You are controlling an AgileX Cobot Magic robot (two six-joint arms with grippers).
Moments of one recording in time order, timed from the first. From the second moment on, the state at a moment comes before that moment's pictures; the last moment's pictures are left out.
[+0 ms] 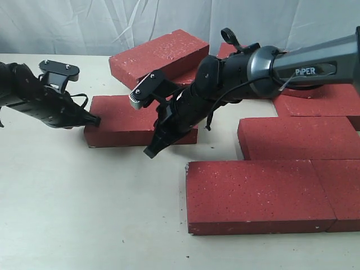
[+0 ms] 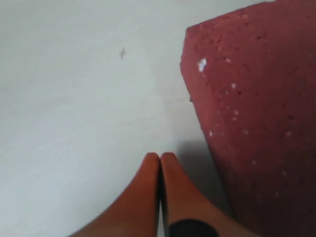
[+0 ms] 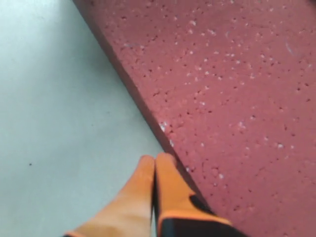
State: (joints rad) left arm -0.17 1.96 -1.01 -0.36 0.15 0.43; right arm 0.63 2.10 -1.35 0.56 0.44 -0.89
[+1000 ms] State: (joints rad) left arm -0.19 1.96 -1.03 -0.32 0.10 0.43; right arm 0.61 2.02 -1.35 0.47 0.51 -0.87
